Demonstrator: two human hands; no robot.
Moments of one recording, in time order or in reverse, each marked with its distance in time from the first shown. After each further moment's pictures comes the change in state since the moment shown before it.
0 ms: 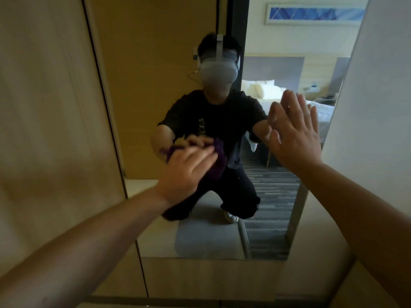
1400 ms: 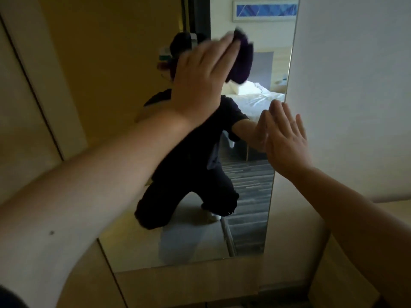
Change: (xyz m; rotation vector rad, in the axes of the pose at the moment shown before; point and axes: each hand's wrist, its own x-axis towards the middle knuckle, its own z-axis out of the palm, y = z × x) left_hand 0.220 0.020 0.011 0.133 0.273 0.000; right_hand -0.045 0.071 -0.011 -0.040 -0.112 0.040
